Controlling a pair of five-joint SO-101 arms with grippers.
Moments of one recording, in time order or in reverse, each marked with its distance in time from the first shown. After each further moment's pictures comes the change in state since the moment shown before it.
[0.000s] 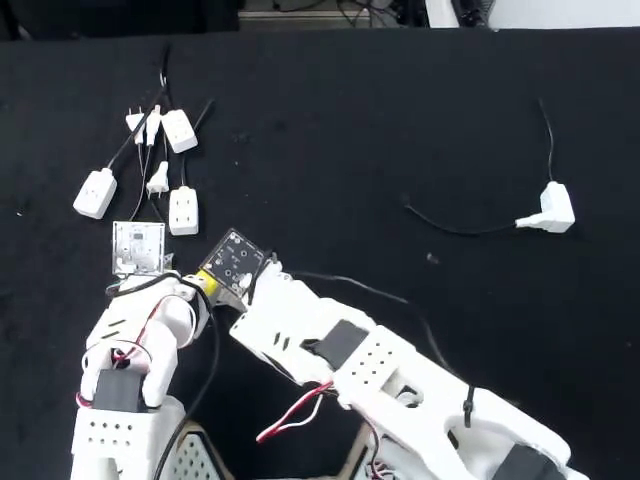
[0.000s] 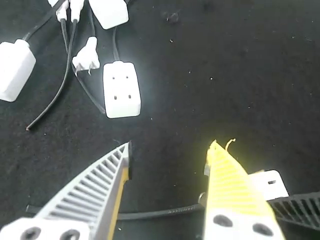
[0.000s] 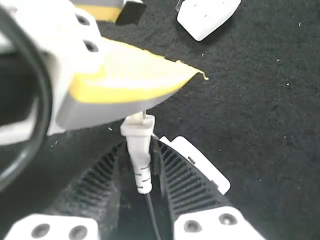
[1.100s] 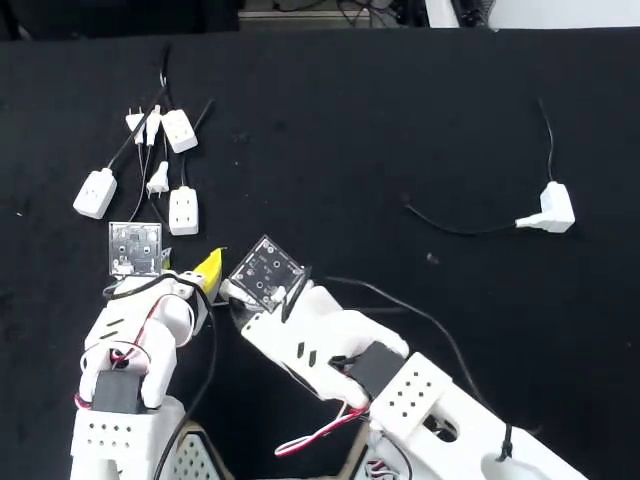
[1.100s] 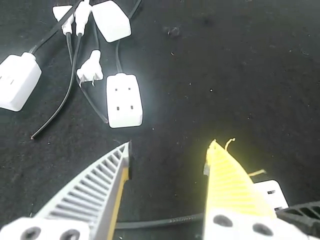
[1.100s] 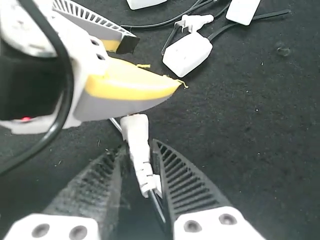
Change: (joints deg) left arm 0.0 -0.5 -0.1 -1.0 0.0; right arm 1.4 -20.1 7.7 0.4 -0.2
